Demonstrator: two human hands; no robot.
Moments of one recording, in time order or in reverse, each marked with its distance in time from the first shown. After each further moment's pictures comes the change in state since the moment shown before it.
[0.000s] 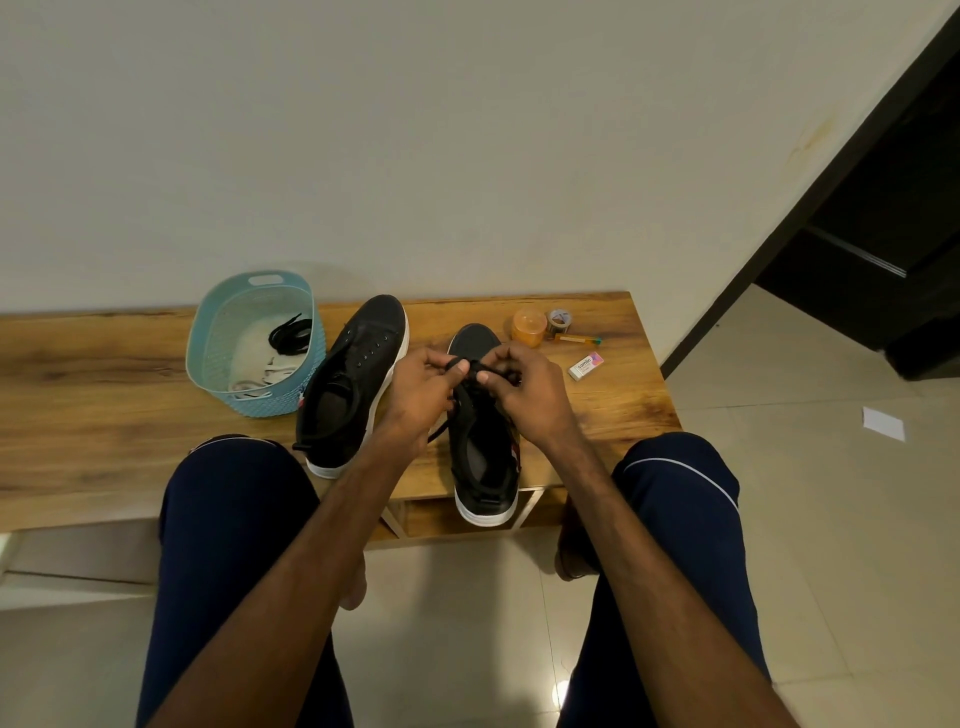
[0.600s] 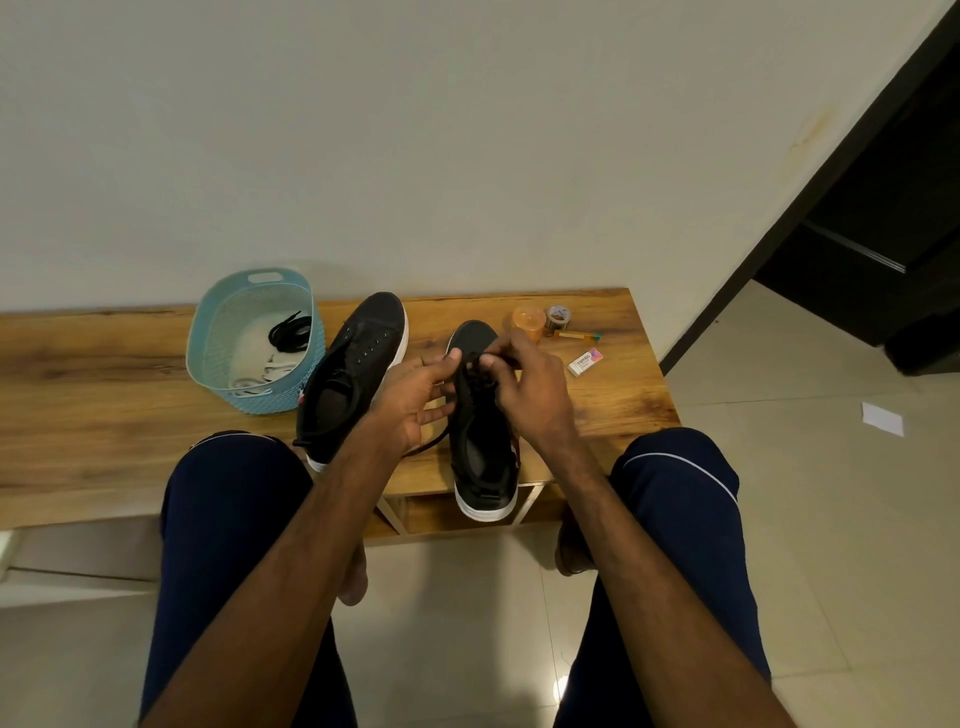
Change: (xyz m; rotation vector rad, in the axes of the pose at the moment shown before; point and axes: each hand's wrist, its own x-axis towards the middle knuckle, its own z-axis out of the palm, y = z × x) left_hand 0.006 0.001 -0.011 -0.226 -0.061 -0.291; right_hand -0.005 -0.005 -0.002 -0.067 0.109 -0.217
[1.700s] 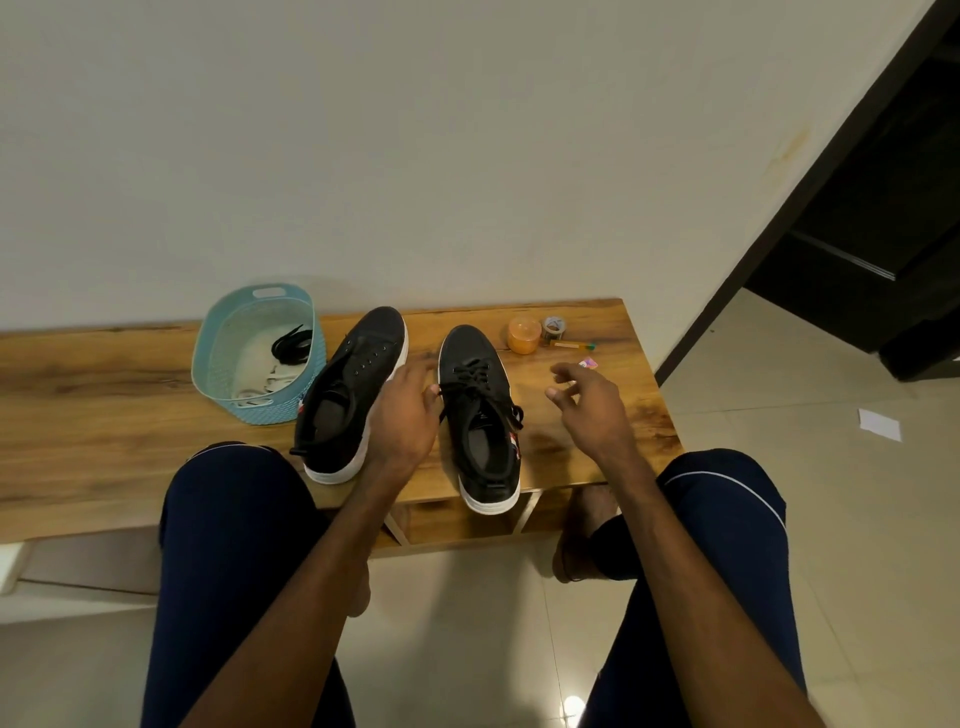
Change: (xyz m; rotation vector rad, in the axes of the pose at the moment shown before) left_hand -0.005 -0.027 -0.015 1.053 0.283 0.712; right_hand -0.015 0.048 -0.053 -0.273 -0.087 0.372
